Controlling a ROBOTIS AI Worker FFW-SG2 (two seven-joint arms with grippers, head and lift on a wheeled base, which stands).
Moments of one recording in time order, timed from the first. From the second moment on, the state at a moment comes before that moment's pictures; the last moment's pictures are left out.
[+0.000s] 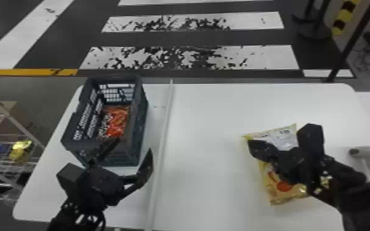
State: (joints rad) left arm 0.60 0.08 0.14 -1.96 -0.01 -0.08 -0.39; right arm 0.14 -0.28 0.19 -1.62 -0.07 0.32 0.52
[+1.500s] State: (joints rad) left arm 0.60 0.08 0.13 -1.96 0.06 -0.11 -0.32; right arm 0.12 -0.29 0.16 -1.54 -0.03 0.30 0.50
